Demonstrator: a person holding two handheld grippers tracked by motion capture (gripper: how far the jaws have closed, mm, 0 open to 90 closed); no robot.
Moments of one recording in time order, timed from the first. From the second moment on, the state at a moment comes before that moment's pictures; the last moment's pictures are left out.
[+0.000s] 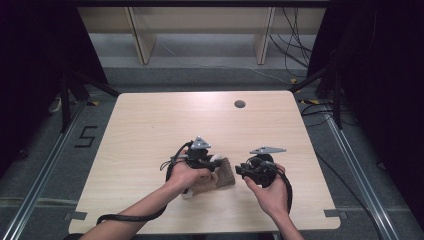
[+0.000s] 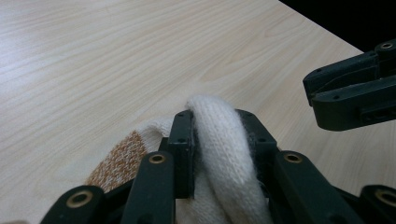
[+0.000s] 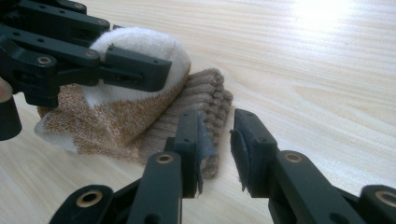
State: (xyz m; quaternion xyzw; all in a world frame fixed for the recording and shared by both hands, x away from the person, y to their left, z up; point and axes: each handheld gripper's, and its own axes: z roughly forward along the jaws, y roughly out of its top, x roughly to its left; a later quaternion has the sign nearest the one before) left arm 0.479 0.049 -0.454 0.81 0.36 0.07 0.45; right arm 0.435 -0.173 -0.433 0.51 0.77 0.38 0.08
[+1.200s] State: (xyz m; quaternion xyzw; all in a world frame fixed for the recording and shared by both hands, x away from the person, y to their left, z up) left arm 0.452 0.065 -0.444 0.86 0.27 0.10 0.43; right arm 0.443 -0.168 -0.421 0.50 0.76 0.40 0.09
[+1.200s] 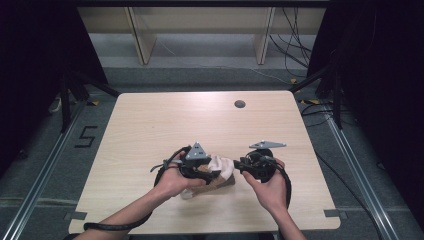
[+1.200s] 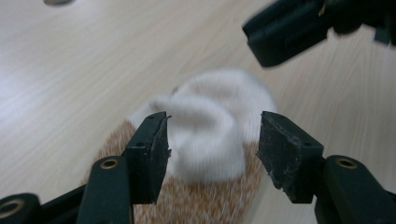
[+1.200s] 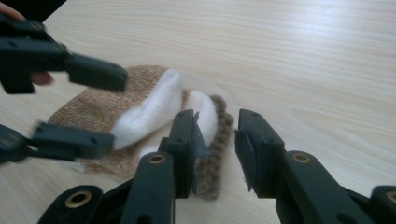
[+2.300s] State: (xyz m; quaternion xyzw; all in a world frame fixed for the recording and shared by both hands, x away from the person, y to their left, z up) left arm 0.449 0.052 -0.465 0.86 0.24 0.05 0.45; right arm 0.470 -0.144 -0.443 0.50 0.79 0.35 0.06
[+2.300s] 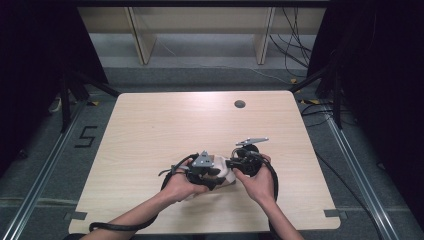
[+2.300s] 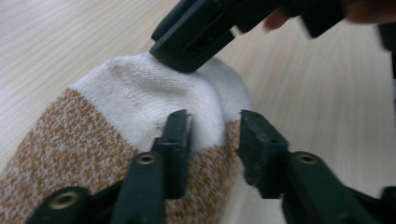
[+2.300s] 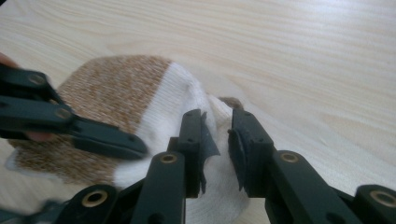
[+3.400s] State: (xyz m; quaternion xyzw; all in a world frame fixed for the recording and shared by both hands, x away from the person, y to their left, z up) left arm 0.451 0.117 -0.461 0.86 0.28 0.11 0.42; right arm 0.466 -0.156 -0.447 0.49 0.78 0.38 0.09
